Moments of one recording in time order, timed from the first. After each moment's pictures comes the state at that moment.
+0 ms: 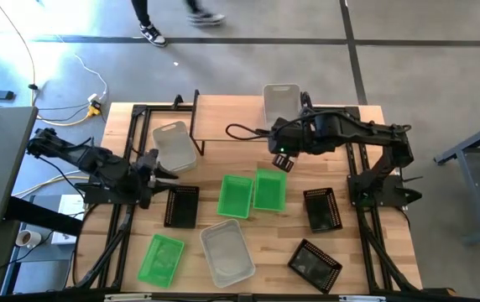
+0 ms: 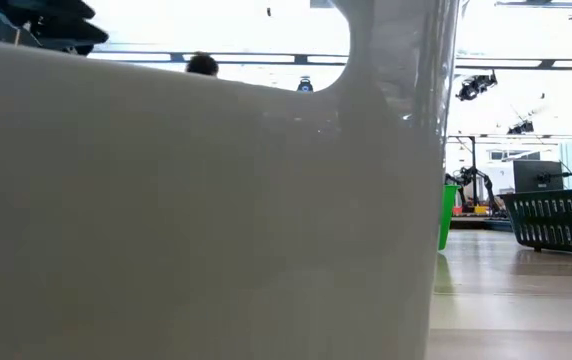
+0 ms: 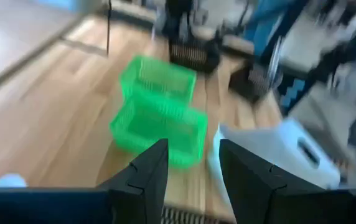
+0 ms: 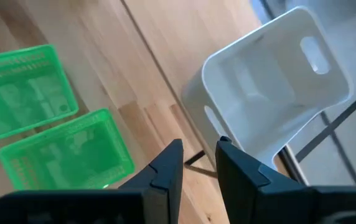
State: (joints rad) left arm -0.28 0.47 0.55 -0.52 -0.33 -0.44; right arm 0.04 1.70 2.01 -1.57 0.53 0.42
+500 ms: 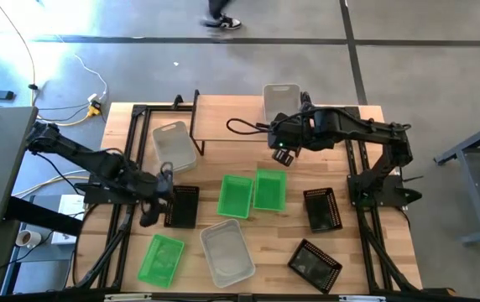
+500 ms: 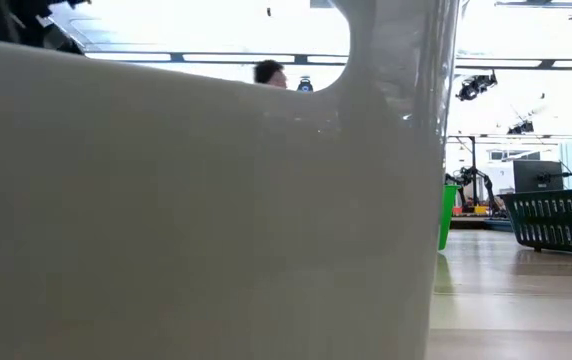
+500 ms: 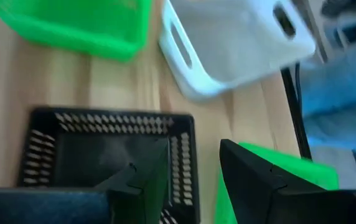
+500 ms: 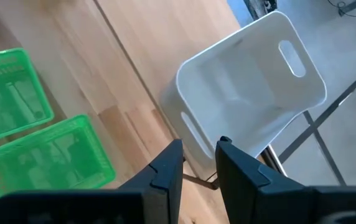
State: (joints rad) left arm -0.29 0.83 0.65 -0.67 0.05 -0.44; right arm 0.00 1.70 2.01 -1.57 0.56 0.38
